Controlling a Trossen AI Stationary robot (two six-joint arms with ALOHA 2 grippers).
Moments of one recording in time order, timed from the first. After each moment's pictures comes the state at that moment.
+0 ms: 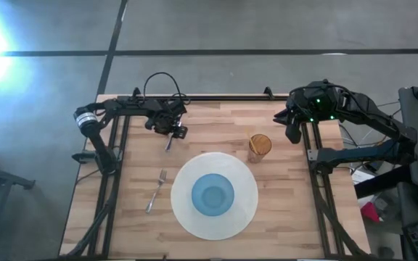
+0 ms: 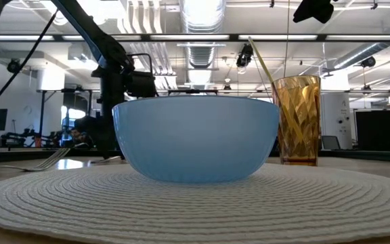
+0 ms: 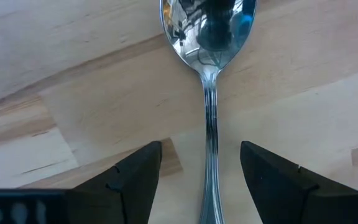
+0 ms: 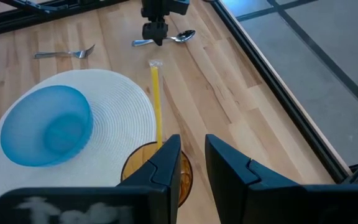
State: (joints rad) left arm 0.60 1.72 0.99 -0.70 0.01 -0.65; right arm -0.35 0.97 1.30 -1.04 -0.06 0.05
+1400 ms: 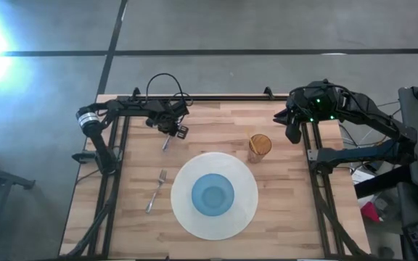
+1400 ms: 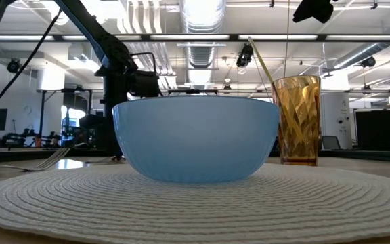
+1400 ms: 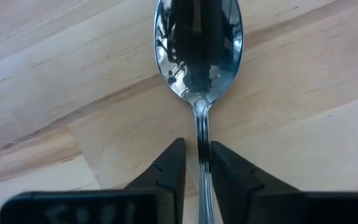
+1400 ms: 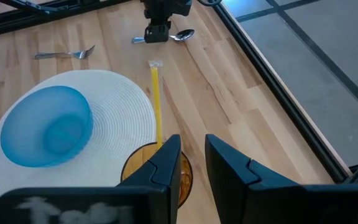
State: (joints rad) left arm 0.57 1.72 1.01 -0.70 -0.12 -0.61; right arm -0.35 0.97 1.30 -1.03 -0.06 0.05
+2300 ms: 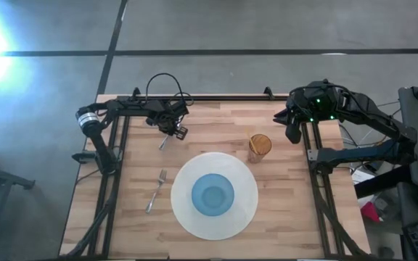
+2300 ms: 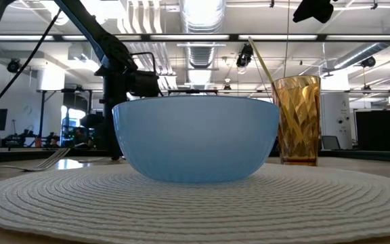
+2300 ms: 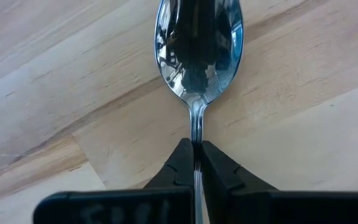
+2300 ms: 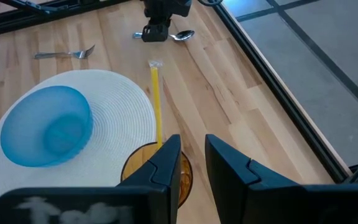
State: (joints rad) left arm 0.57 1.72 1.01 -0.70 -0.12 -0.52; right arm -0.35 0.97 1.30 -1.03 -0.06 0.05
